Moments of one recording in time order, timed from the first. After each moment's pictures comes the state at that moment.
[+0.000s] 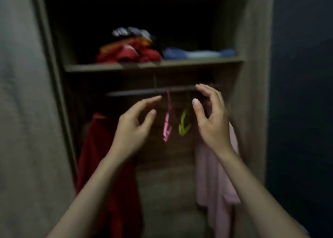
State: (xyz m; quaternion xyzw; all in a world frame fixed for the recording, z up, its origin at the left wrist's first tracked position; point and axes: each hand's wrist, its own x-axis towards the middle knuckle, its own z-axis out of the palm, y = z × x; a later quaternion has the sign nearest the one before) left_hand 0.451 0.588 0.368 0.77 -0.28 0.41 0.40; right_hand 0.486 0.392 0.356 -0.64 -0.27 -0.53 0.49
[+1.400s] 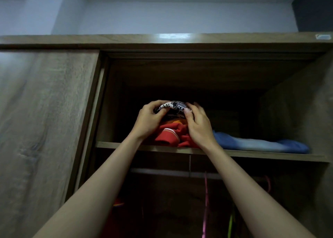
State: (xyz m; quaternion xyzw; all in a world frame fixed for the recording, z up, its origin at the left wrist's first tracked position) left_hand 0.623 0.683 0.599 0.70 -0.26 0.54 0.37; right_hand 0.659 0.517 0.584 -0.67 -0.36 -0.48 0.43
